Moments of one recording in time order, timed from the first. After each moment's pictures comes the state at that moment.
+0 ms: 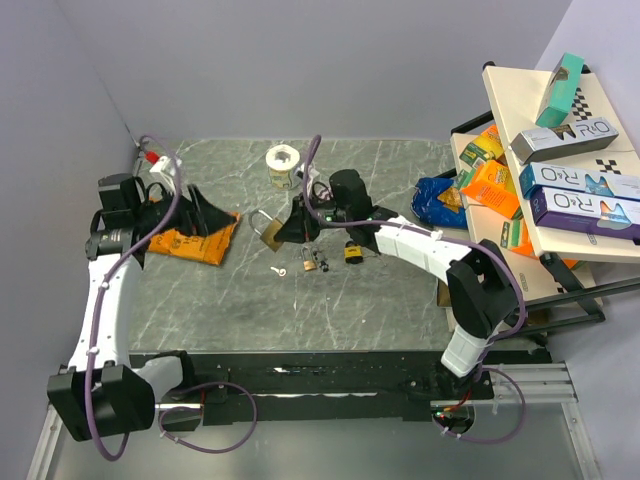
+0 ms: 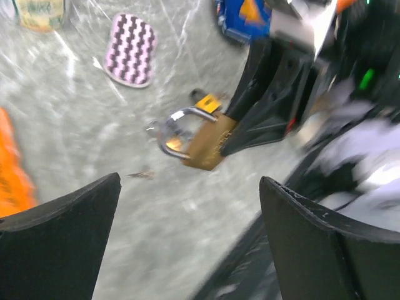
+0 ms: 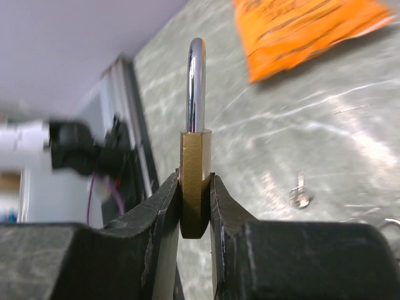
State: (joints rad) left arm 0.16 1.09 1.05 -0.50 0.99 -0.09; right arm 0.68 1.71 1.22 0.12 -0.73 0.39
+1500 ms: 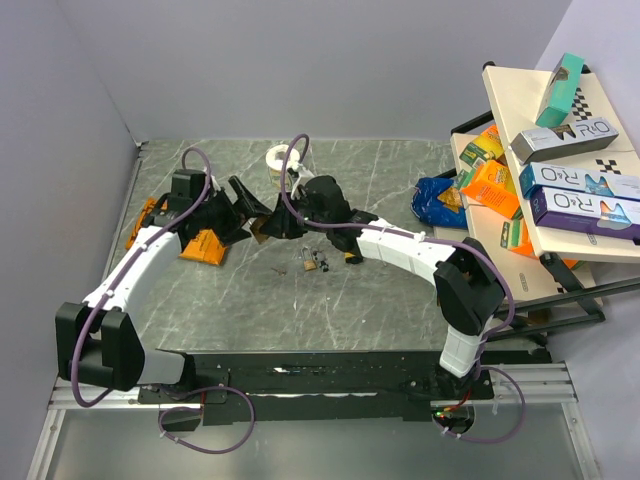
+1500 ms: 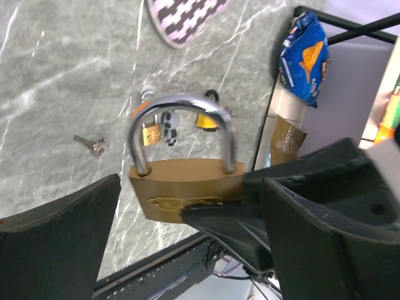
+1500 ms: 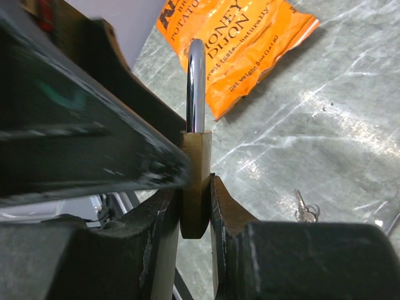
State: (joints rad) left arm -0.19 1.34 1.07 -0.43 0.45 -0.86; right arm 0.78 1.77 1.30 0.09 -0.30 0.63
